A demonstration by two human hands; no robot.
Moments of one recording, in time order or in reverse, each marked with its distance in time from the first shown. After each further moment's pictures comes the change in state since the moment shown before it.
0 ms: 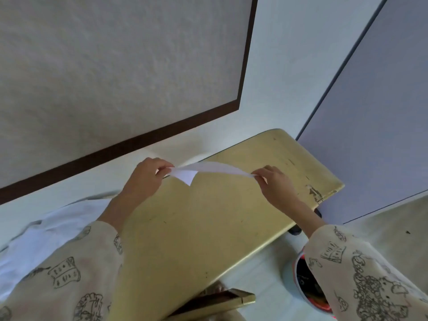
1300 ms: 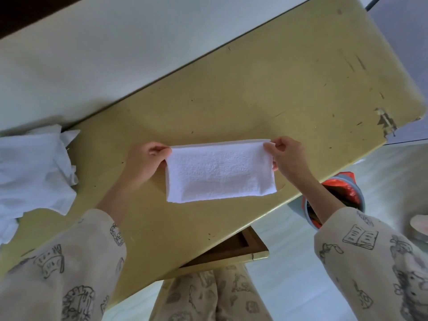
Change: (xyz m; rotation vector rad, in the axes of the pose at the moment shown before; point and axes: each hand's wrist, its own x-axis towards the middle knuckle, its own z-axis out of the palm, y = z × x) left_hand -0.005 -0.127 0.186 -0.333 -0.256 -0.603; right_hand -0.004 0.084 0.179 0.405 -0.276 0.672
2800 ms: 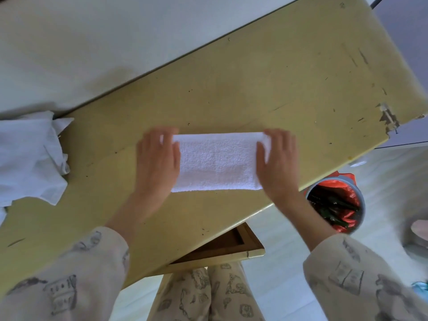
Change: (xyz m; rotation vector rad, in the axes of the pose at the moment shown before) left_hand -0.036 0.006 0.042 0.636 0.372 0.503; right_hand -0.044 -0.001 0.024 -0.328 0.425 -0.587
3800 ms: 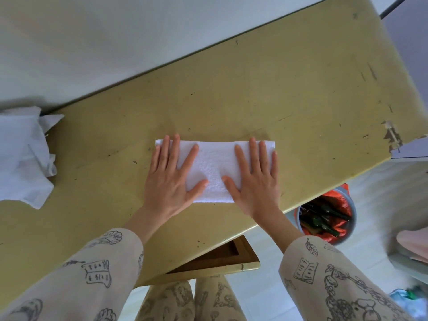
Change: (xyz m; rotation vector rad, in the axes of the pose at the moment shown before) left_hand -0.020 -0.009 0.052 0.164 -0.162 0.150; right_hand -0.024 0.016 0.051 -0.429 -0.360 -0.188
